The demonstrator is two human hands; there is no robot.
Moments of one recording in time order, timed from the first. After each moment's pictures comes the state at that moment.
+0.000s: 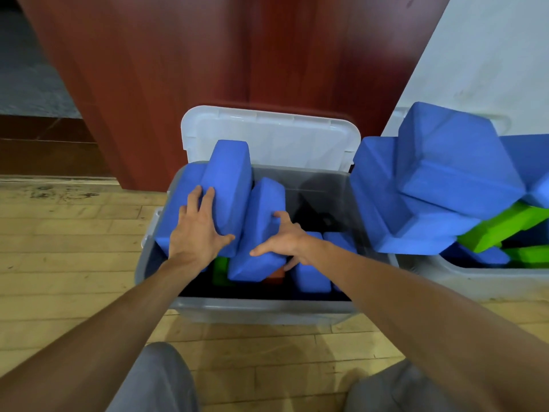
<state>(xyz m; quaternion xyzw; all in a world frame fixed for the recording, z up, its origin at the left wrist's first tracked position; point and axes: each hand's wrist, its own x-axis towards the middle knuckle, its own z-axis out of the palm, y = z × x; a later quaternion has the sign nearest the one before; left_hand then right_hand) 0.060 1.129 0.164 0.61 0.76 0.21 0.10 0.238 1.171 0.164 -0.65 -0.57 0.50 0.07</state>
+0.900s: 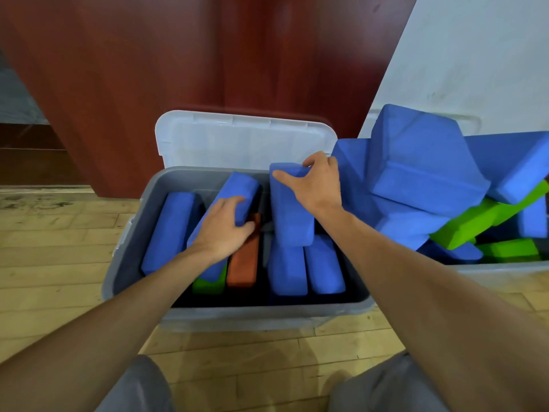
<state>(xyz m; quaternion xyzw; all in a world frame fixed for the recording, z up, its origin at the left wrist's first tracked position) 0.129 1.161 0.174 0.65 0.66 0.28 0.26 0.301 1.211 0.238 -0.67 -0.62 0.19 0.36</state>
